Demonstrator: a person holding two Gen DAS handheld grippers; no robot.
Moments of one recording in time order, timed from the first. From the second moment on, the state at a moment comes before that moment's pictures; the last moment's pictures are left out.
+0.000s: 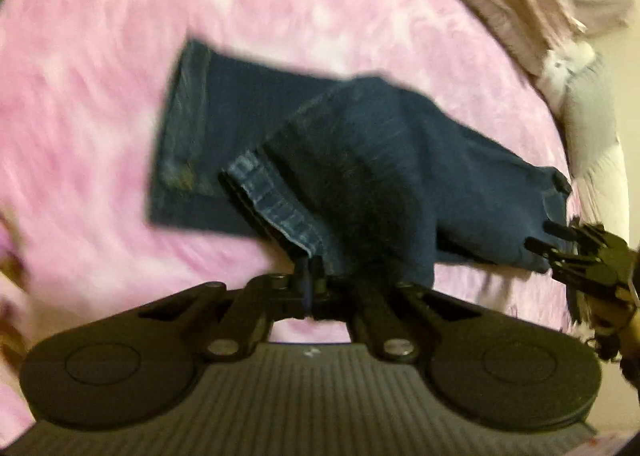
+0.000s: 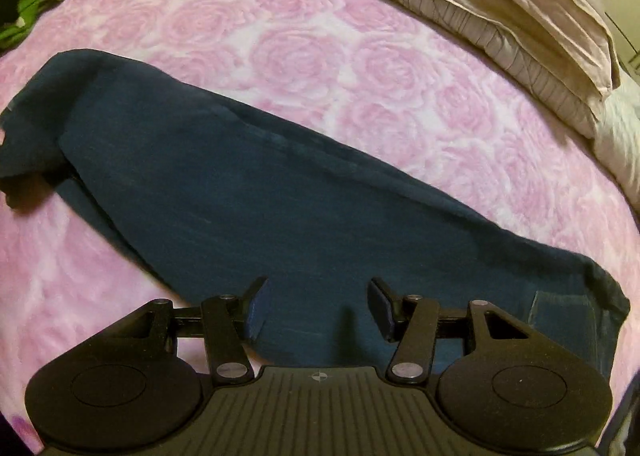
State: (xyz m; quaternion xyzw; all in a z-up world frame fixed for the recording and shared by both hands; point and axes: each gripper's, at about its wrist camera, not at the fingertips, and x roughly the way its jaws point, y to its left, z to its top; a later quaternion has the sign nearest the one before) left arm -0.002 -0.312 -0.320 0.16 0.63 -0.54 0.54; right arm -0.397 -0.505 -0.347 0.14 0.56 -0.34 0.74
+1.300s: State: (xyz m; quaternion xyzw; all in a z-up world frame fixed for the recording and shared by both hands) left arm 0.058 -0.380 -0.270 0.41 0.39 -0.65 0.50; right arm -0.310 -0.416 -0.342 0.19 0.53 -0.34 0.75
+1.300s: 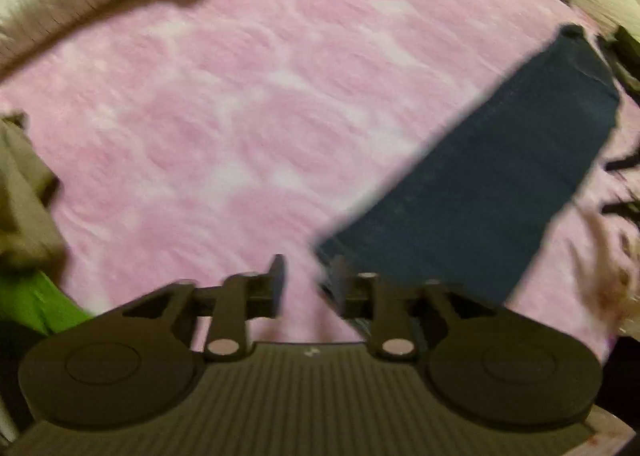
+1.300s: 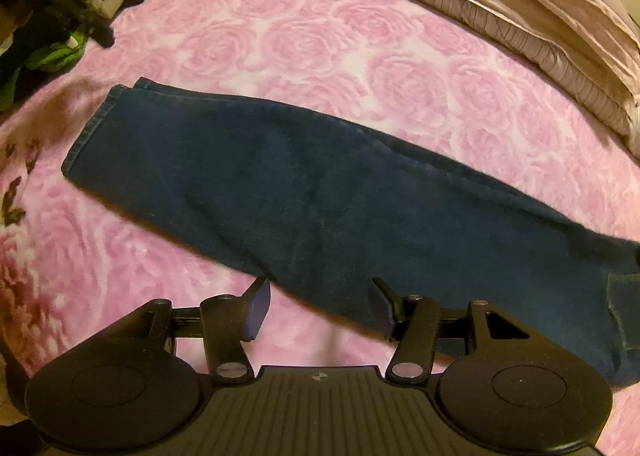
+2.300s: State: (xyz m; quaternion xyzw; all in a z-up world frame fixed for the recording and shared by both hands) left arm -0.002 -0.320 -0.269 0.52 0.26 -0.65 0.48; right arm -0.340 -0.508 -0.324 0.16 0.50 -0.33 0.79
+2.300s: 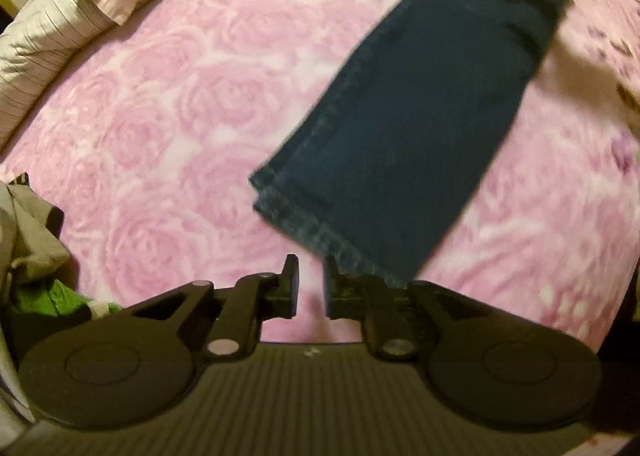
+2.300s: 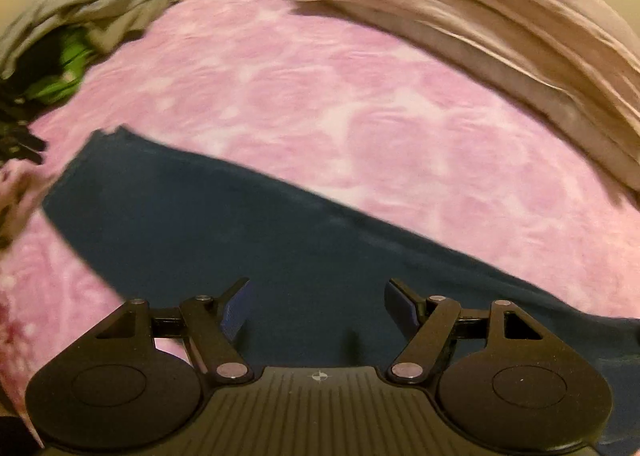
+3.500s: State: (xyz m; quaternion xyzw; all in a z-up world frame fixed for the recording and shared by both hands) left arm -0.372 -0.612 -0.336 0.54 0.29 -0.66 0.44; right arm -0.816 -0.800 -0.336 0.29 0.42 -0.34 0.79
